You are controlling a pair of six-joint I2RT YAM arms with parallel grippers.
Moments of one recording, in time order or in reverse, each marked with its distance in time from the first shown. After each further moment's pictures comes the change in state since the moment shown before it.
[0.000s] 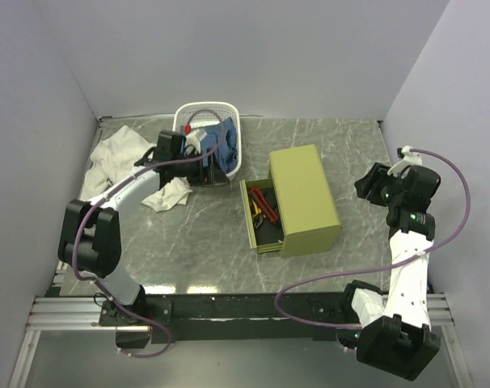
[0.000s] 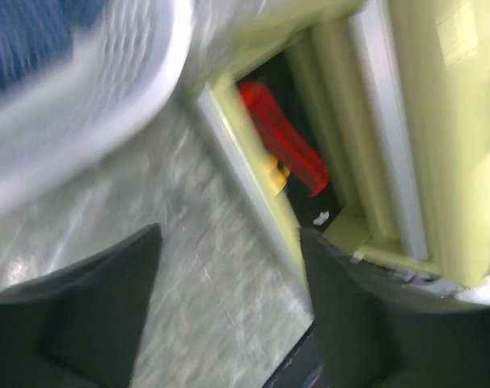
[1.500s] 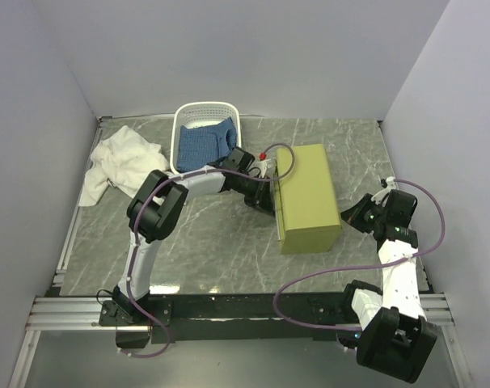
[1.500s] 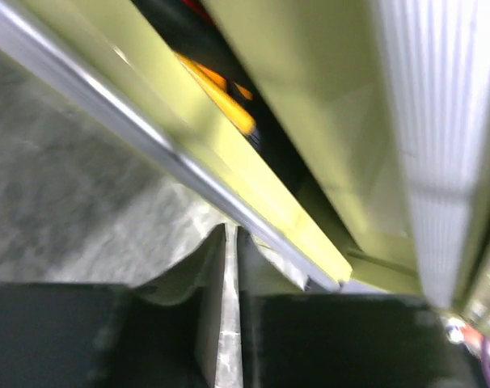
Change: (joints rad) left arm -0.342 0.524 0.334 -0.016 0.185 0.049; right arm 0.012 -0.015 -0.293 0.024 -0.104 0.225
